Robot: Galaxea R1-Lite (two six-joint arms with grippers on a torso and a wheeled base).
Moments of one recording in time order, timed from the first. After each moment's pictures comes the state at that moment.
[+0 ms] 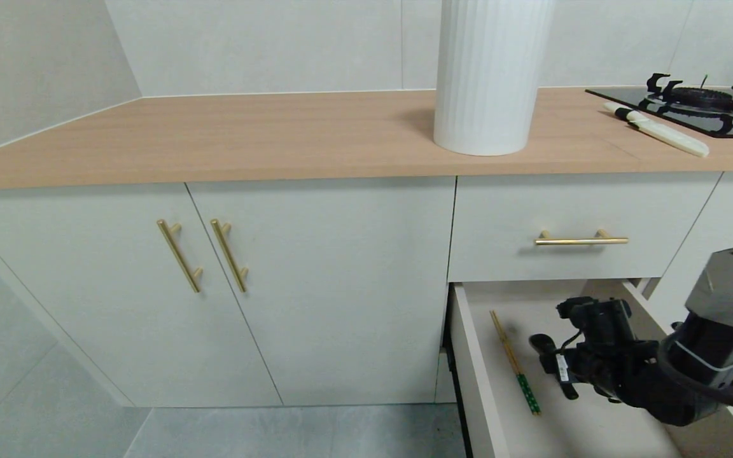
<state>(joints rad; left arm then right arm) 0.00 0.00 0.00 0.00 0.02 -0.01 0.26 2.17 -0.61 -0.82 -0.36 0.09</state>
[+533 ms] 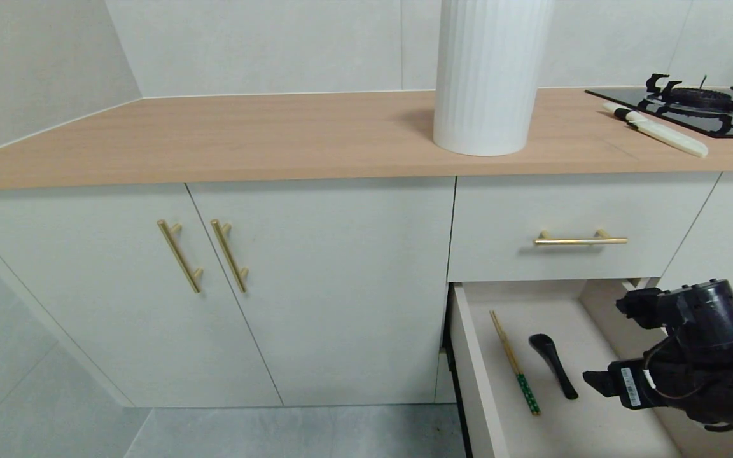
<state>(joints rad) 0.00 0.00 0.00 0.00 0.02 -0.01 0.31 1.60 -0.50 -0.30 -0.28 0.11</state>
